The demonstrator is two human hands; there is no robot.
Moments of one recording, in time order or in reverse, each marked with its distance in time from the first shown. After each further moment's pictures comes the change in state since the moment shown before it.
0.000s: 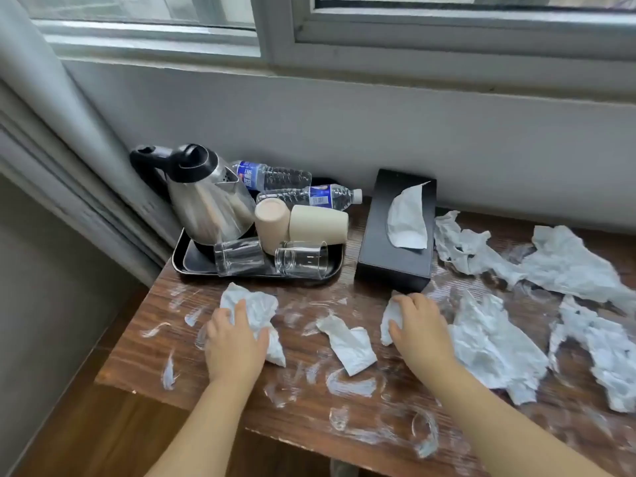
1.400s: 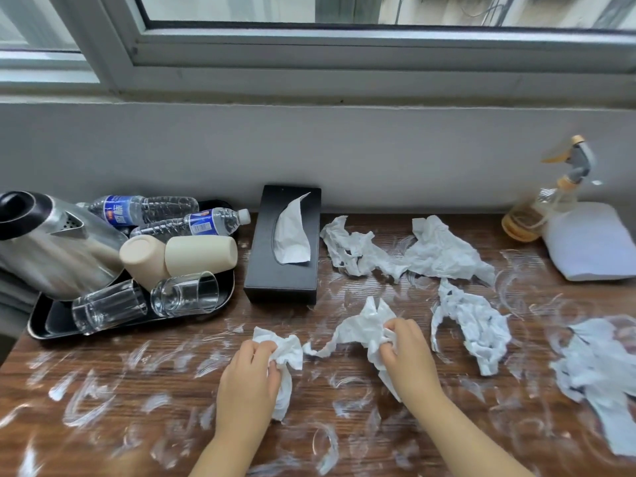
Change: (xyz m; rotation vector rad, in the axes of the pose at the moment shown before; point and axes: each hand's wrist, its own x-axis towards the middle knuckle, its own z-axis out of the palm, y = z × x) left_hand -0.070 0.135 0.053 -0.179 0.054 0.623; right_hand -0.046 0.131 -0.030 0.468 0.141 0.270
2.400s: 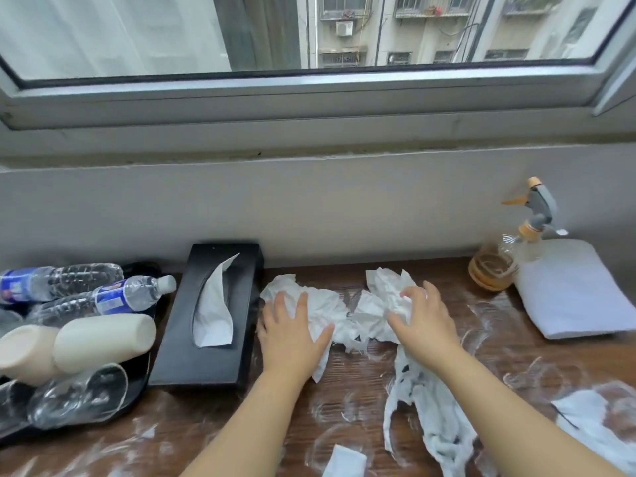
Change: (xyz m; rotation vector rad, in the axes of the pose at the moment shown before) left_hand 0.192 0.165 0.071 0.220 -0.260 -0.095; right_hand 0.170 0.057 -0.117 -0.203 0.006 0.097
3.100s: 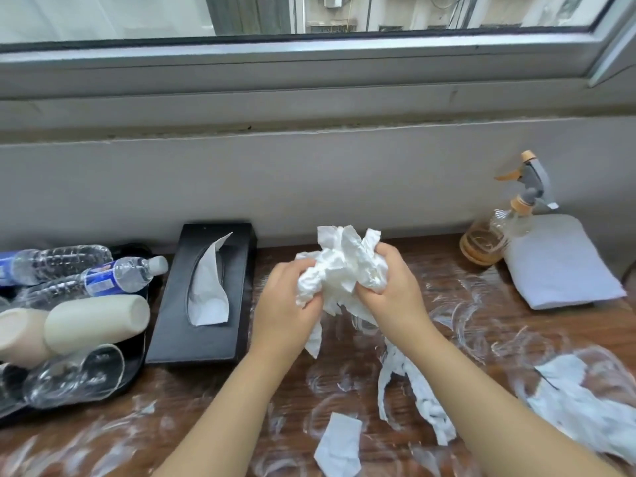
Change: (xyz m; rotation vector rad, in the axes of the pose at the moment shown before) left_hand -0.033 0.004 -0.054 -0.746 0.274 0.276; right_hand -0.043 -0.067 -0.022 0.634 0.106 -0.249
